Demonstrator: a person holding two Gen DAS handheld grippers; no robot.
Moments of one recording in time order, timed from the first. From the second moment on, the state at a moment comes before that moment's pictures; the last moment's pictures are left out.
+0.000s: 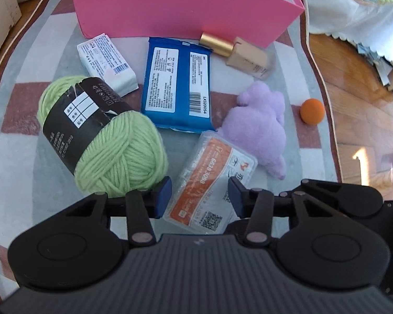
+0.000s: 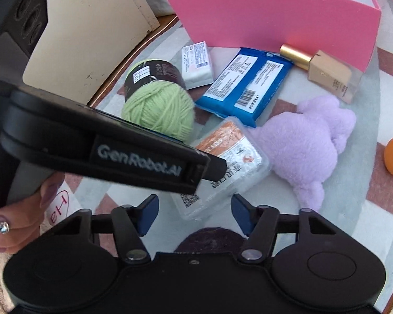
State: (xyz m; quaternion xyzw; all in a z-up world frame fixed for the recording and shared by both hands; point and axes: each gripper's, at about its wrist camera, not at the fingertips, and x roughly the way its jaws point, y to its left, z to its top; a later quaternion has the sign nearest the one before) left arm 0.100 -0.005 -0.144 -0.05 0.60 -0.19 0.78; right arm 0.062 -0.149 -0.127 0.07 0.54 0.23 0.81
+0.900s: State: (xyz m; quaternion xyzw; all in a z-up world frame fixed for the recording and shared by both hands) left arm 0.050 -0.020 -0.102 -0.17 0.56 -0.19 0.79; right arm 0.021 -0.169 -0.101 -0.03 0.48 0.18 0.86
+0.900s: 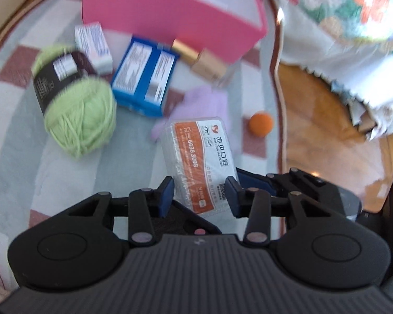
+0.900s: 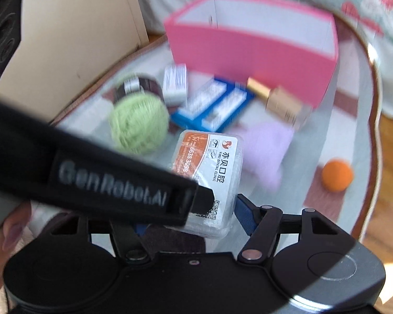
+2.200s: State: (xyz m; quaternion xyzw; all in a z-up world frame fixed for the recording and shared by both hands) left arm 0.273 -0.049 -0.009 -0.16 0.47 -0.17 0.85; right arm 0.260 -0.204 -0.021 -0.01 0.44 0.17 0.88
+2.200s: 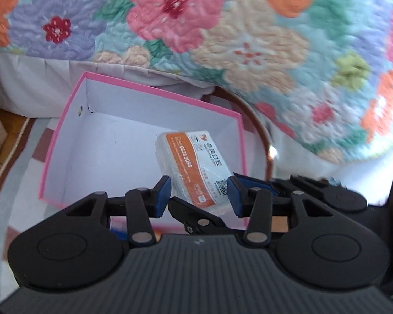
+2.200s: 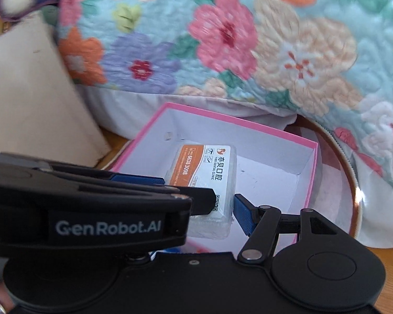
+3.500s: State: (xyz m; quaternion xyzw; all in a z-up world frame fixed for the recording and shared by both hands) left arm 0.370 -0.058 -0.120 -0.20 0.57 -0.11 0.79; right arm 0.341 -0.198 -0.139 -0.22 0.50 0.20 0.81
